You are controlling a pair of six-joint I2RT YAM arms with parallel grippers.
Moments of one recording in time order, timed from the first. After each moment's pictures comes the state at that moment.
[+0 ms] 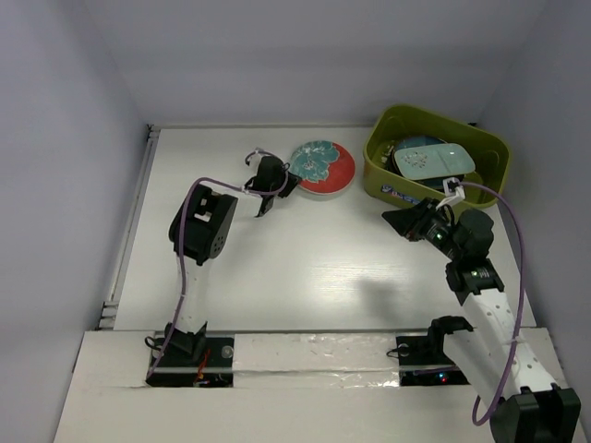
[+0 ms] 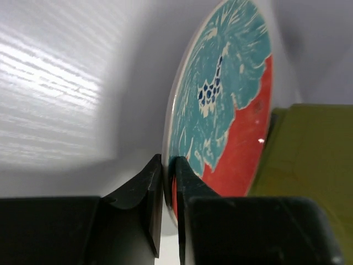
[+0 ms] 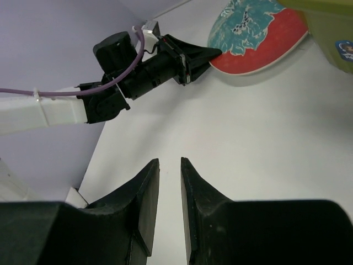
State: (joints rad) left arm -0.45 2.16 1.28 0.34 -0.05 -1.15; right arm 0.09 0.70 0.51 0.09 -0.55 0.70
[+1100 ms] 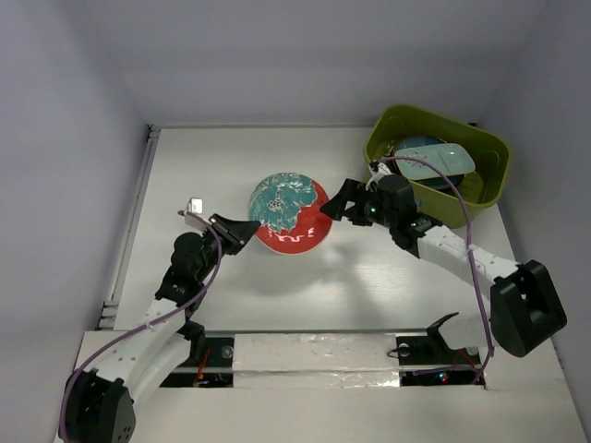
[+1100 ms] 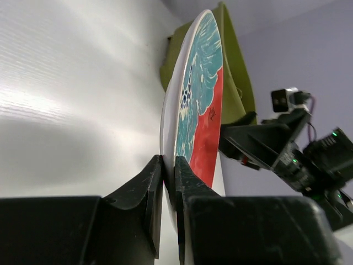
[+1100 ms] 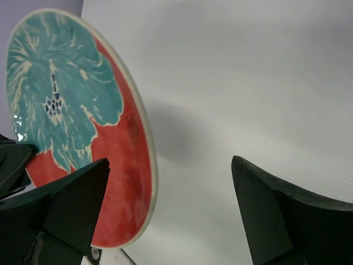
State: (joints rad) left arm -0.34 0.74 0.26 0.35 0.17 -1.09; right arm 0.51 1.33 0.81 0.11 -0.24 0.70
